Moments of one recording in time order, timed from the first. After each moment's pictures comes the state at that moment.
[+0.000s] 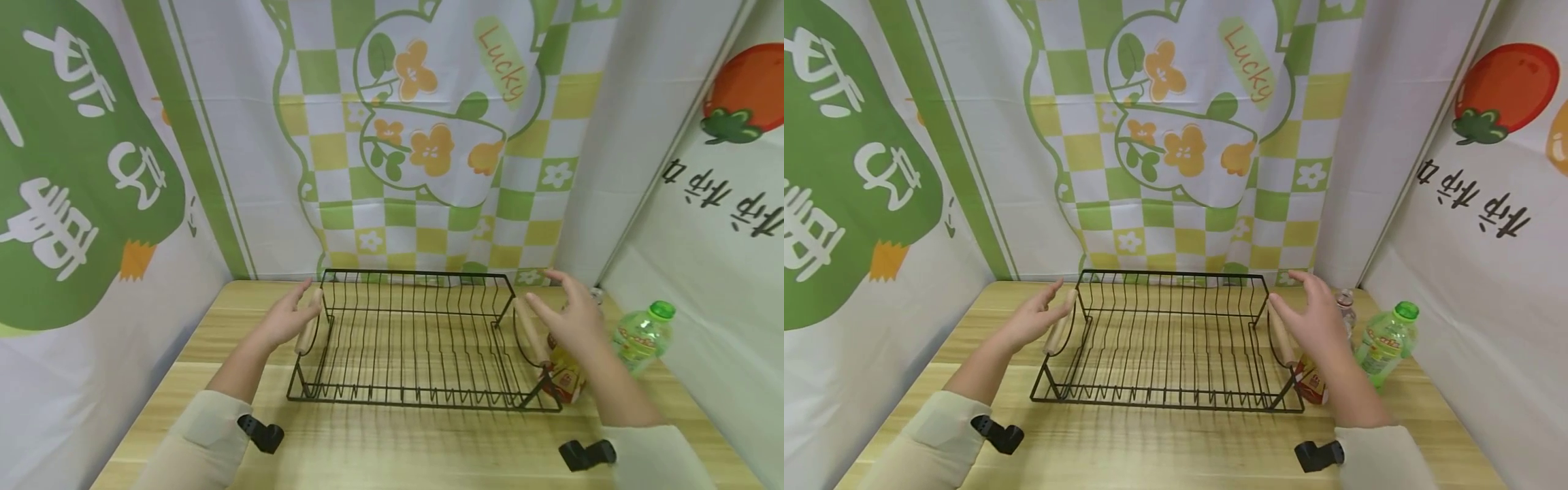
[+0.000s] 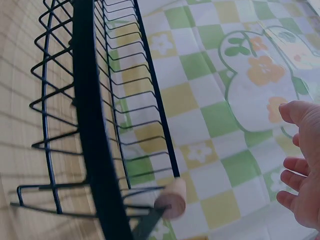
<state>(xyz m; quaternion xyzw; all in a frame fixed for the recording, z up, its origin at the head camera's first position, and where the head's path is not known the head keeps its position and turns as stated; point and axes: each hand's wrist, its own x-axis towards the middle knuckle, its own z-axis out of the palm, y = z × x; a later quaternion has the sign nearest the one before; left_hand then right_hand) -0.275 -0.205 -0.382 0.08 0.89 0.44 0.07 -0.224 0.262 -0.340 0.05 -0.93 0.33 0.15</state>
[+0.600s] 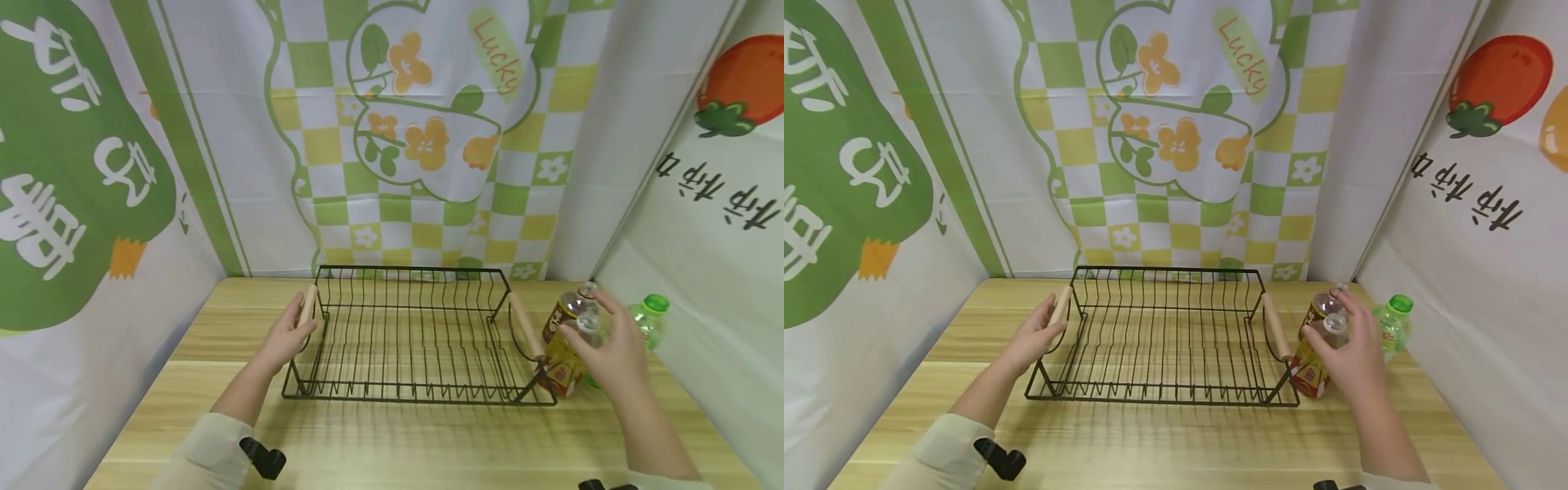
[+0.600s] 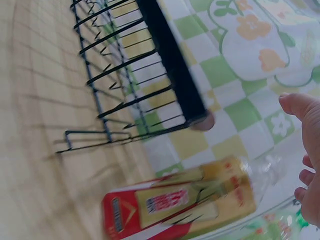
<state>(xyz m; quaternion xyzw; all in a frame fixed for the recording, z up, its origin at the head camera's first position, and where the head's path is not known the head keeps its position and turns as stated) -0.262 -0.197 -0.427 0.05 0.83 0.56 0.06 -0.186 0.306 -0.379 -0.03 -0.91 0.36 0.22</state>
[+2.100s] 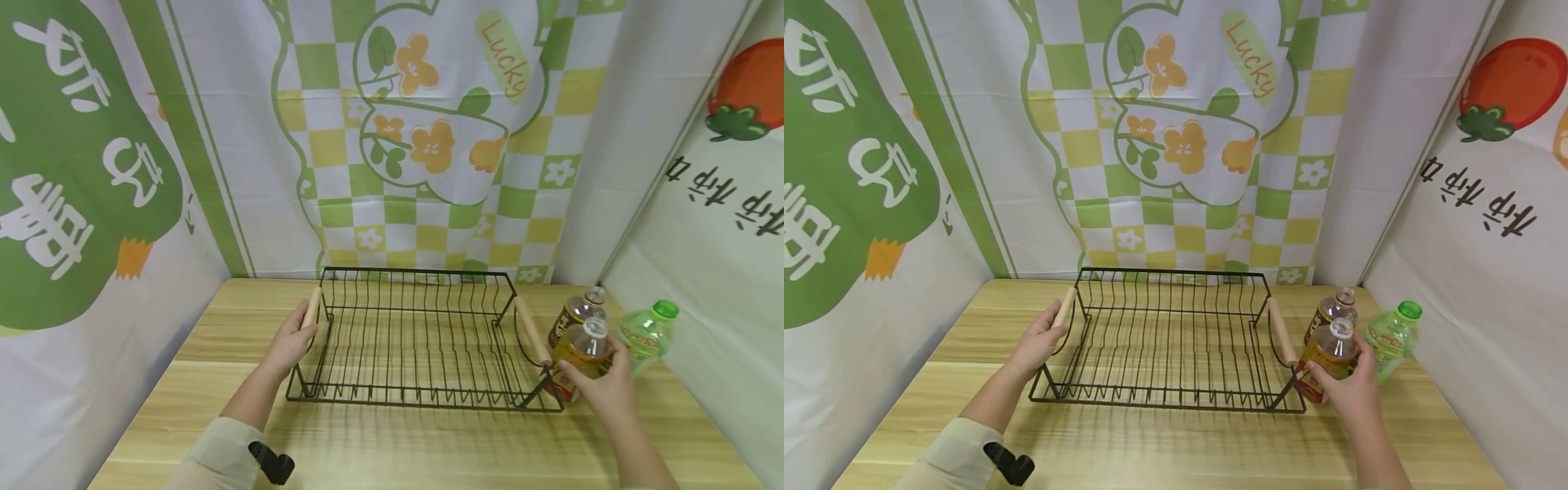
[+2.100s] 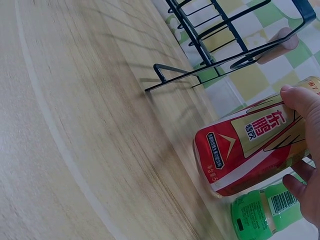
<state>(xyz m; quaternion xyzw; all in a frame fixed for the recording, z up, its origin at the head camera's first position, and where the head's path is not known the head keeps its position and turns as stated) -0.265 -0.194 -0.439 0.02 0.80 0.59 0.05 -0.197 0.326 -0.457 -0.15 -0.87 0.45 0.13</state>
